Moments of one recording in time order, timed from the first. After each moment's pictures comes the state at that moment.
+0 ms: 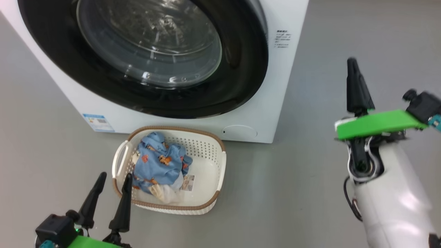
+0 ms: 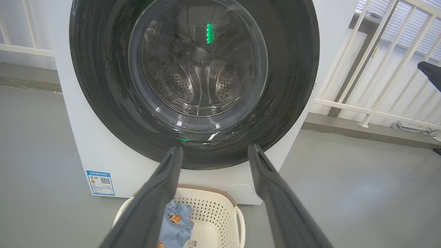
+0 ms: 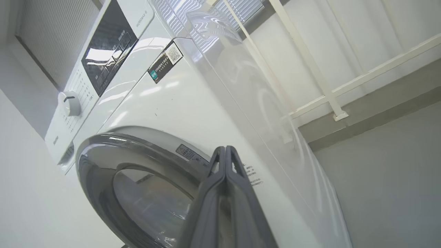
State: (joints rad) left arm -0.04 0.20 -0.21 0.09 -0.47 -0.13 -0.25; right arm -0.58 -0.07 0.00 0.42 0.69 0.13 -0.26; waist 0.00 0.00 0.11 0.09
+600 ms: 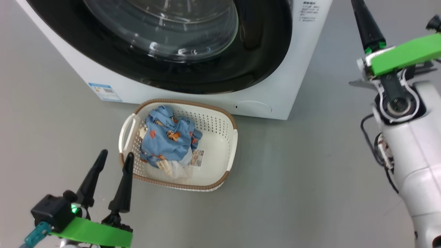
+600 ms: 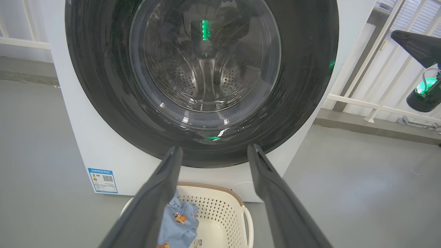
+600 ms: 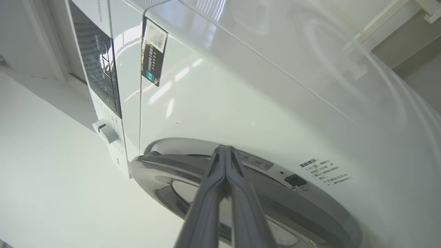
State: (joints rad) left arm -0.13 0.23 -0.26 0.07 -0.51 -0.13 -0.25; right arm -0.87 -0.25 0.22 0.48 1.36 0.13 -0.04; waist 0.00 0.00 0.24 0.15
